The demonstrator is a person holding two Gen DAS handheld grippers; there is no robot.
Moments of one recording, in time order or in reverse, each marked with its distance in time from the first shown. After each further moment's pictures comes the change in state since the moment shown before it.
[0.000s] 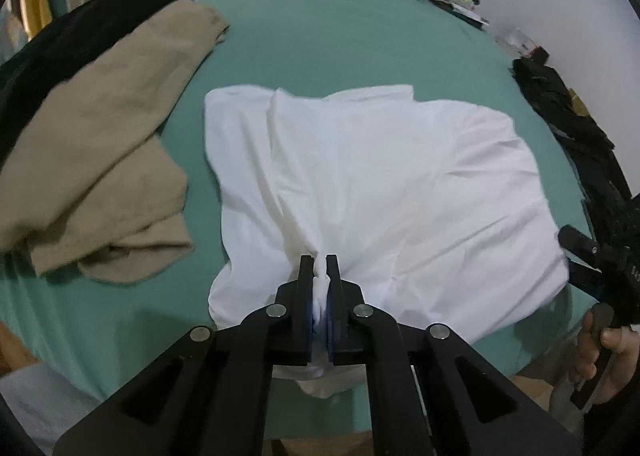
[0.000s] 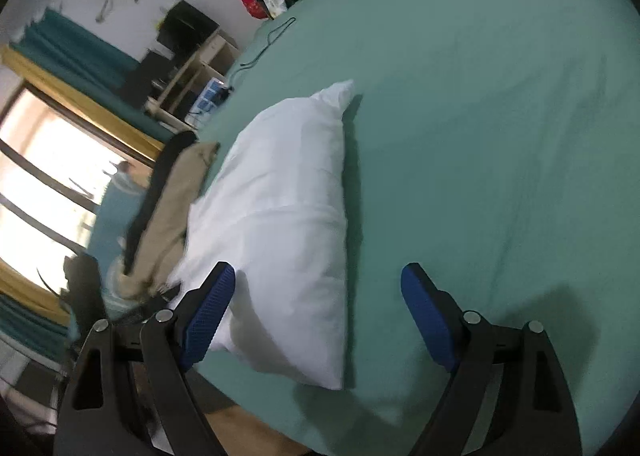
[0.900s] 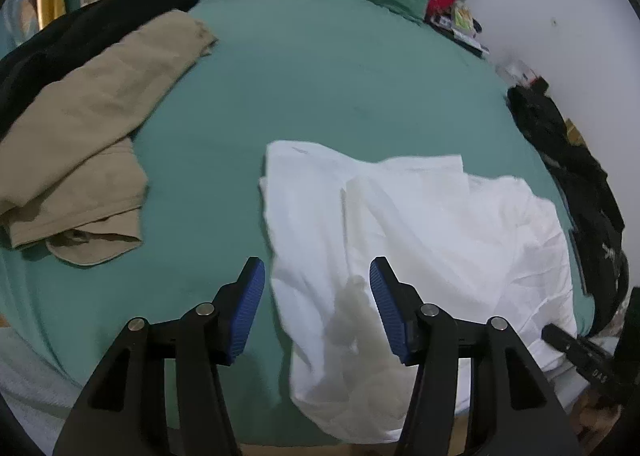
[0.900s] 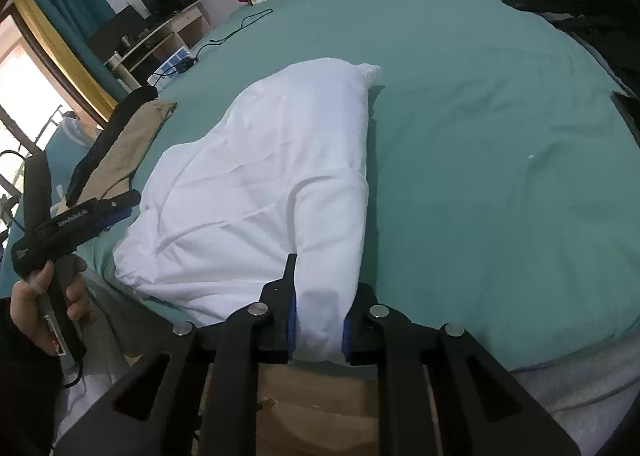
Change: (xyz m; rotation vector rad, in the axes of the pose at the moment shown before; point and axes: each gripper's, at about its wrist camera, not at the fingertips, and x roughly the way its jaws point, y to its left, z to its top) left arm -0.004 -0.038 -0.002 -0.045 -0.080 -0.027; right arm -0.059 0.000 -0.044 -0.184 0.017 -0.321
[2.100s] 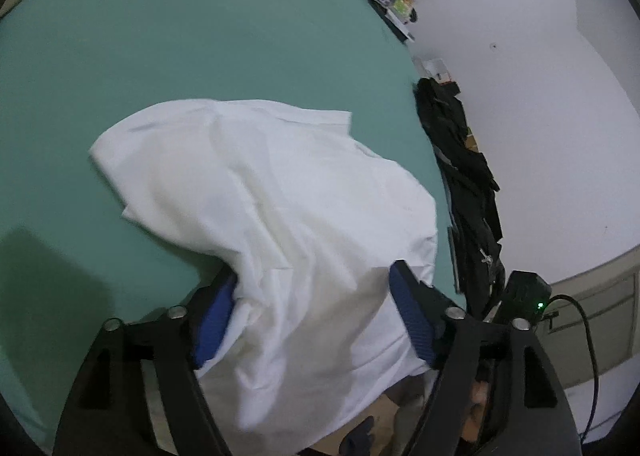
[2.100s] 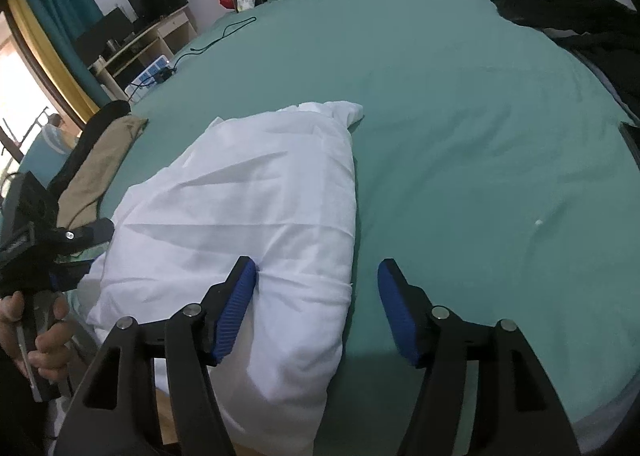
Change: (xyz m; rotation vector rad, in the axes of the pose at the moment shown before) left arm 0.052 -0.026 -0.002 -0.189 0.191 -0.546; right arm 0.029 -0.014 0.036 -0.016 -0.037 -0.063
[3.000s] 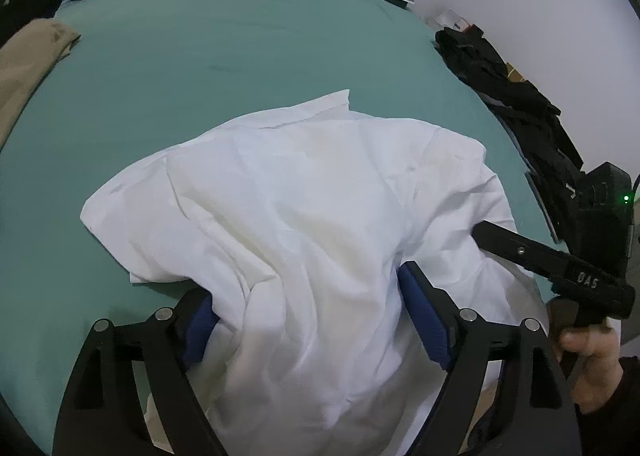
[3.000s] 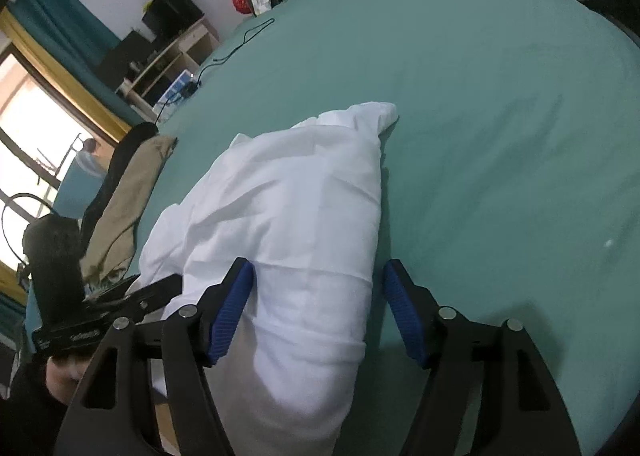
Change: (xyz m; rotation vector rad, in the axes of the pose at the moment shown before) left arm 0.039 -0.051 0.001 0.347 -0.026 0.361; right arm 0.026 -0.011 0.015 0.085 0.009 0.199
